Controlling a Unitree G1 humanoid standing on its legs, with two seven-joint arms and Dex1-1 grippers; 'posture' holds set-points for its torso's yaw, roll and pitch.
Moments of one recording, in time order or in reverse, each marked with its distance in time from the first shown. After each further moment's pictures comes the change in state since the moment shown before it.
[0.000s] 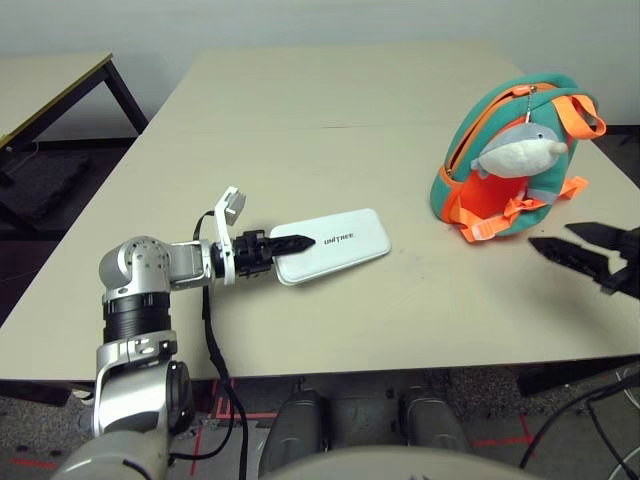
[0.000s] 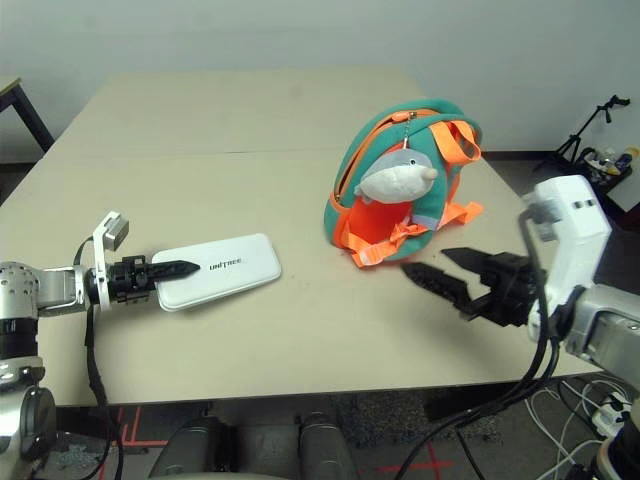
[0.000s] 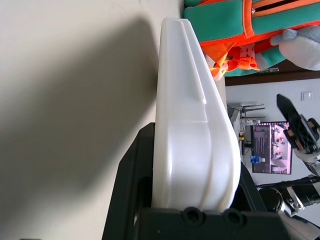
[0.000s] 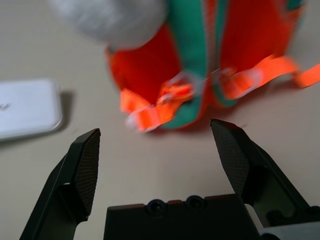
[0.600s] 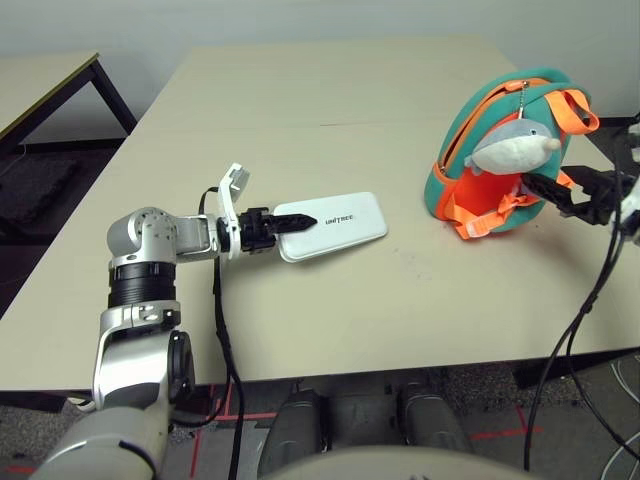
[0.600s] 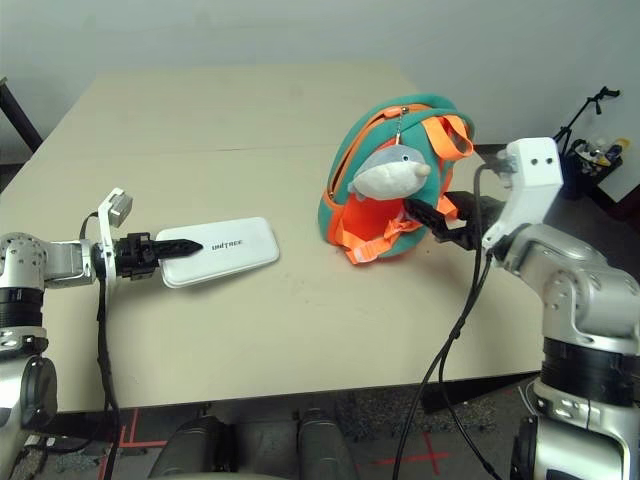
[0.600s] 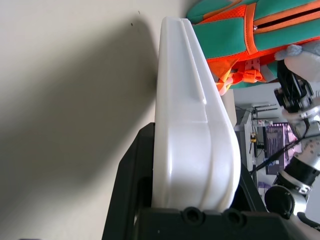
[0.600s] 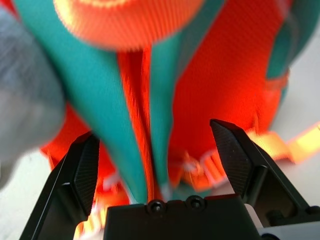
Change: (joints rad) left arm -0.022 0.024 0.001 0.019 0.009 -0.049 0.000; right arm -0.339 0.064 0.491 0.686 -0.337 -0.663 0.110
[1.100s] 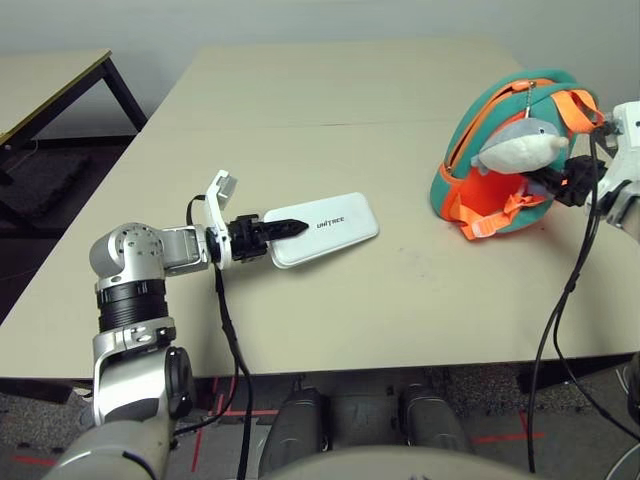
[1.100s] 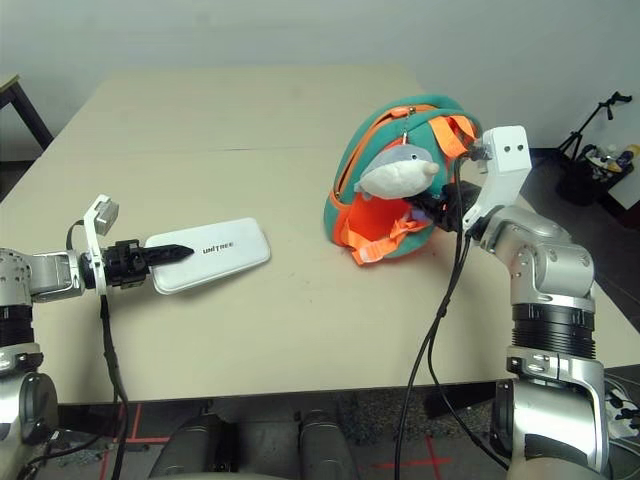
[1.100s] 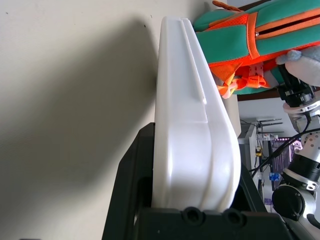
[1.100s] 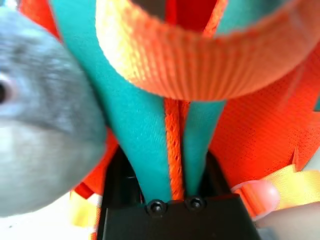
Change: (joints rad) left arm 0.037 -0.030 0.082 -0.086 -0.007 0.053 0.068; right arm -0.053 0.015 0.027 0.028 -0.017 -0.011 0.070
